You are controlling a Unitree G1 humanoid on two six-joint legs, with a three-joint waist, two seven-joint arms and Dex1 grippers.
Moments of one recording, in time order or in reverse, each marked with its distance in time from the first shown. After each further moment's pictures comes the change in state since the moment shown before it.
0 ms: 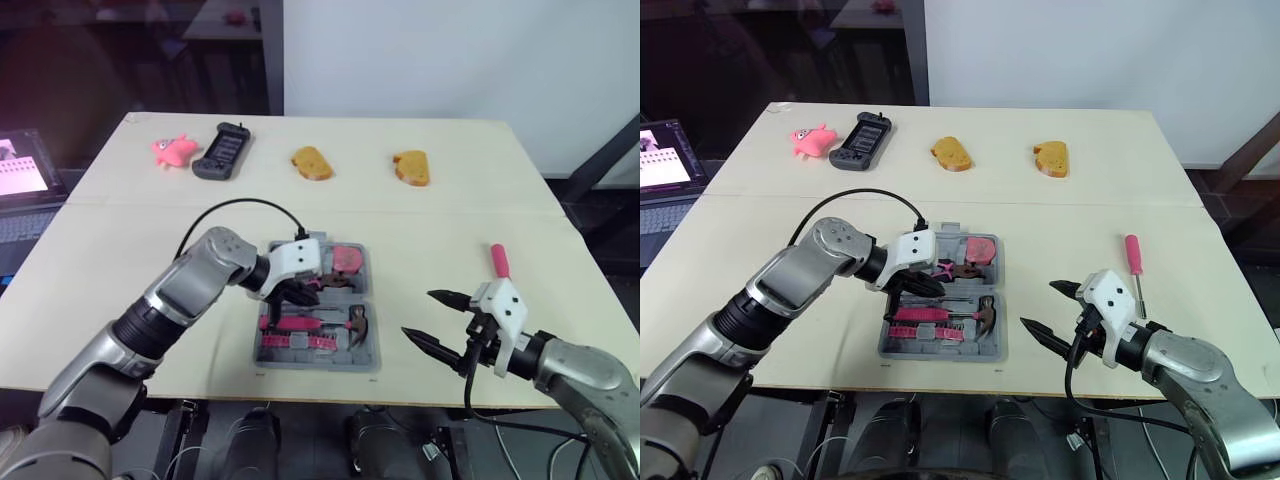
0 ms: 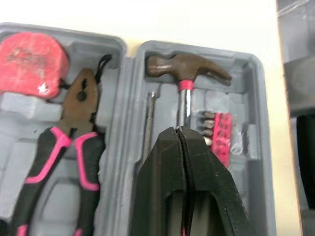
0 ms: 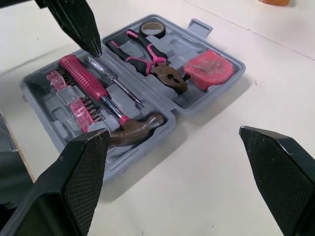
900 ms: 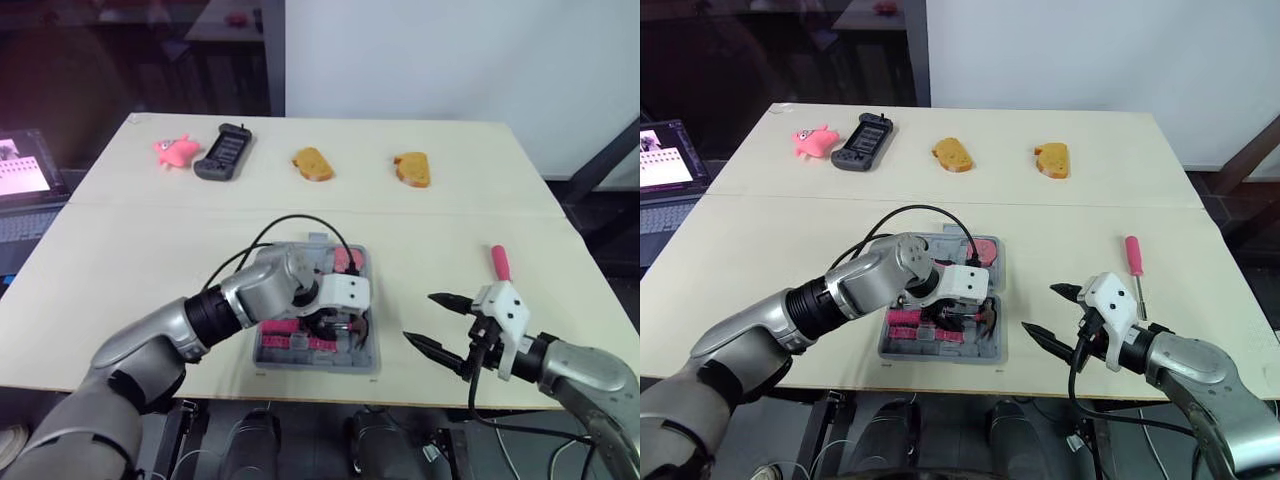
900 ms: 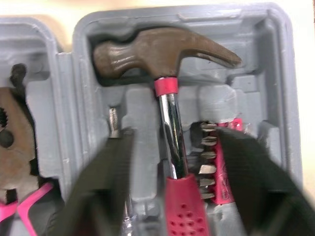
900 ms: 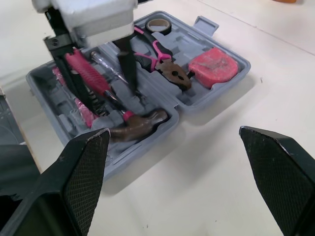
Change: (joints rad) left arm -0.234 -0.152 -0.427 0.135 0.187 0.129 0.029; right arm 0.024 -0.014 -0.010 0.003 0.000 -0.016 0.034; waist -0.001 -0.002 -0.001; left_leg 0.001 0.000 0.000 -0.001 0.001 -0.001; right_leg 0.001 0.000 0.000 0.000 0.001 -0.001
